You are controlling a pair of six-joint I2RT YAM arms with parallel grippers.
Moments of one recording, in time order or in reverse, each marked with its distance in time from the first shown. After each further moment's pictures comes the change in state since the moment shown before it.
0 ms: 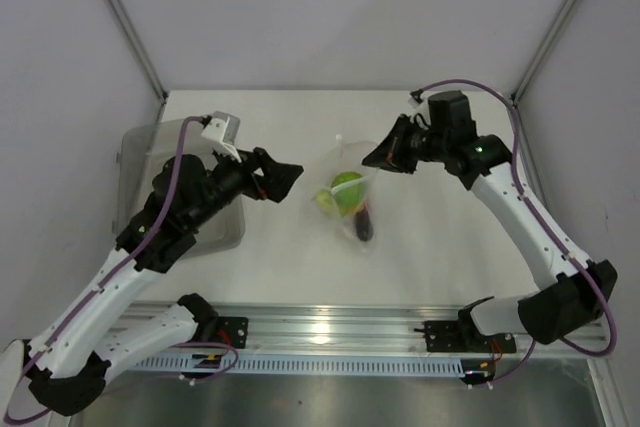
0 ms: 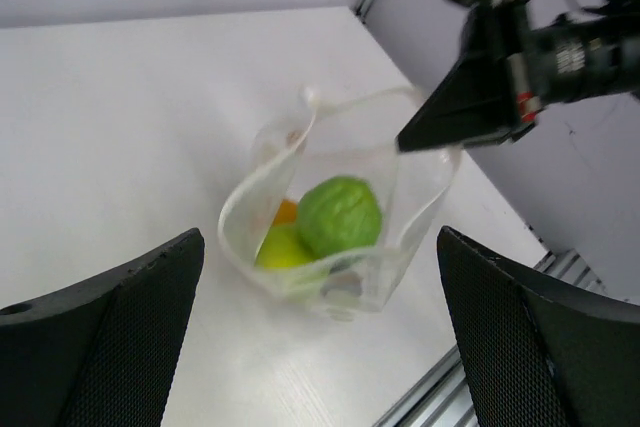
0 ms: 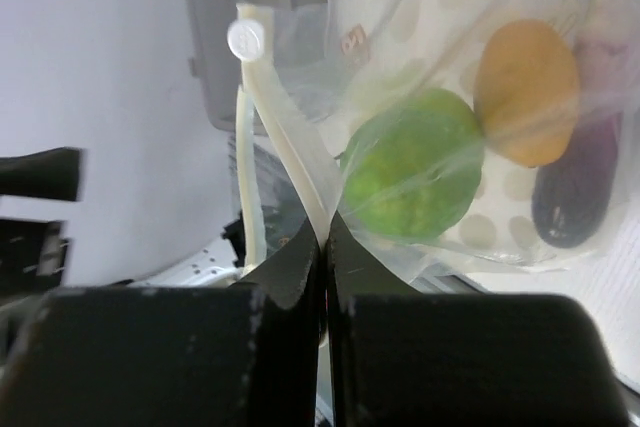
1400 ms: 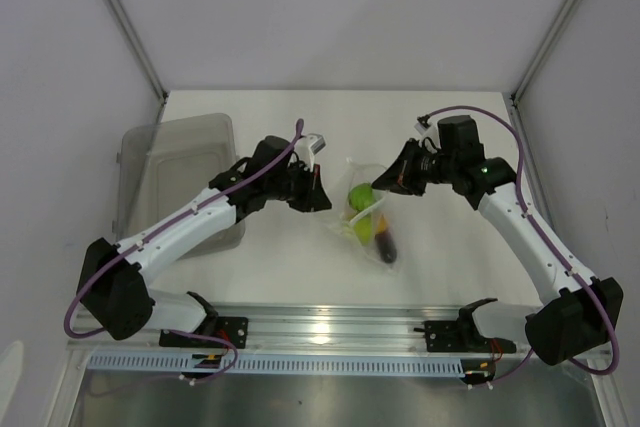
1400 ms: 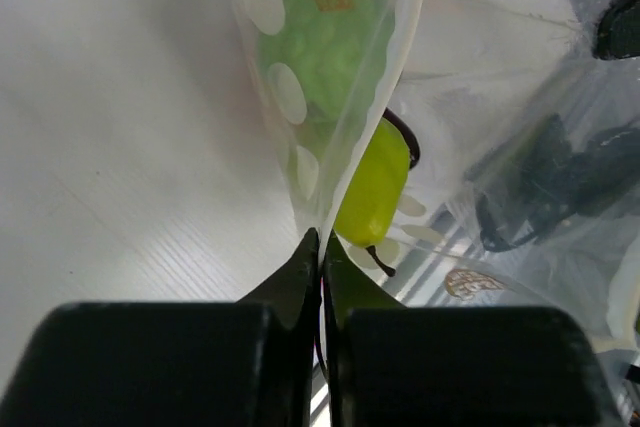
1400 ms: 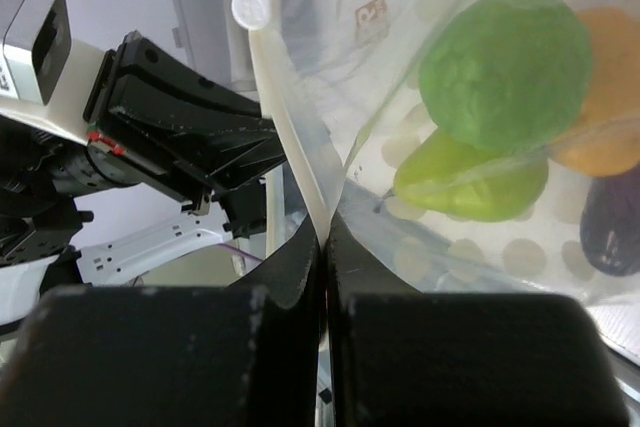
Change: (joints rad) left arm 0.011 0.512 -0.020 -0.040 0.373 0.012; right arm -0.109 -0.153 -0.260 0.066 -0.137 -0.012
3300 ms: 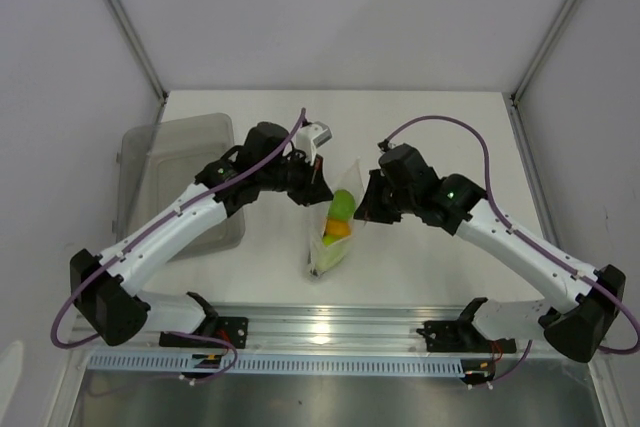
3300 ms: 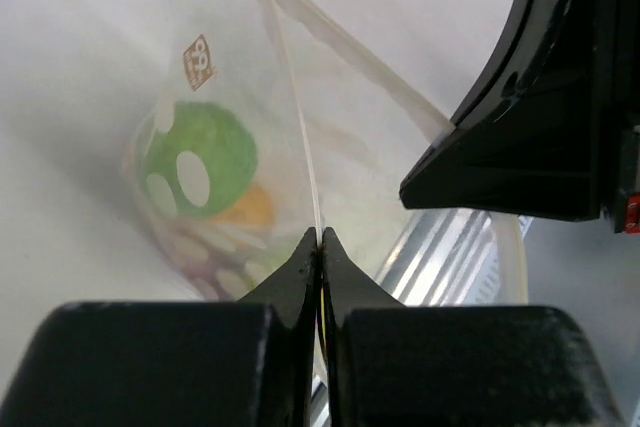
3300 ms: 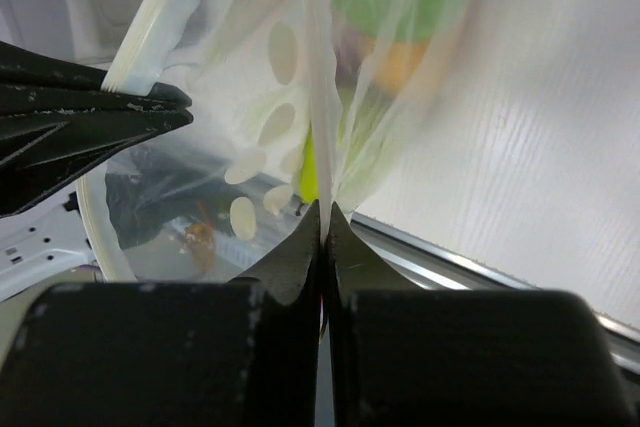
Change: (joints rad) left arm -0.019 -0.037 0.201 -0.147 0.051 0.186; right arm 0.447 -0.011 0.066 -0.154 0.559 0.018
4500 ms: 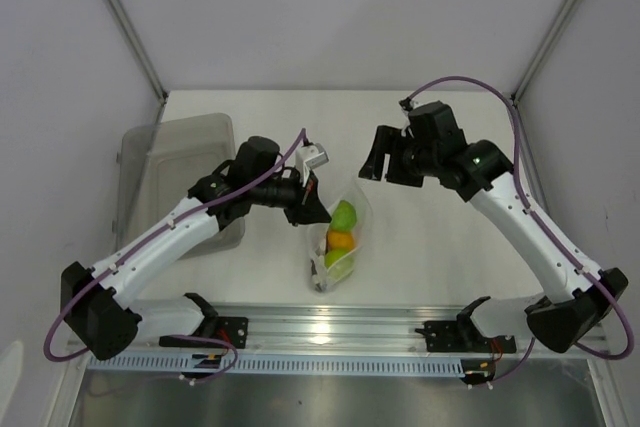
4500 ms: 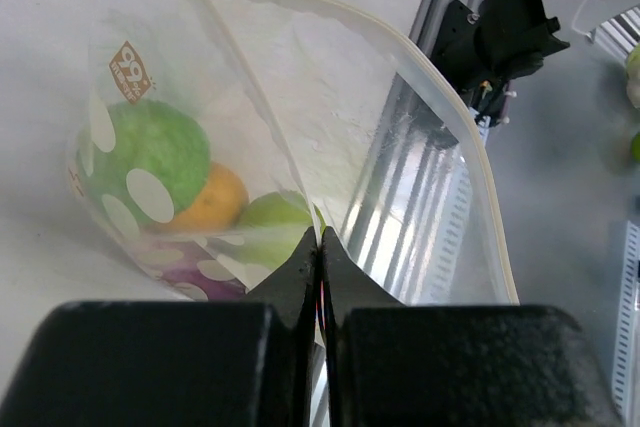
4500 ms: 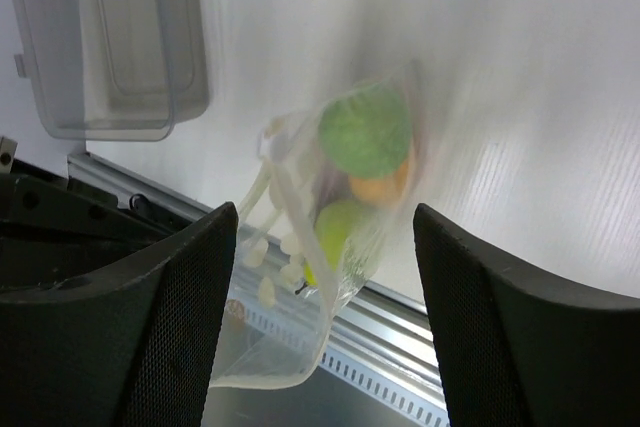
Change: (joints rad) left arm 0.022 -0.091 -0.188 0.059 0.246 0.108; right arm -0.182 0.082 0.245 -0.113 -0.048 -0.198
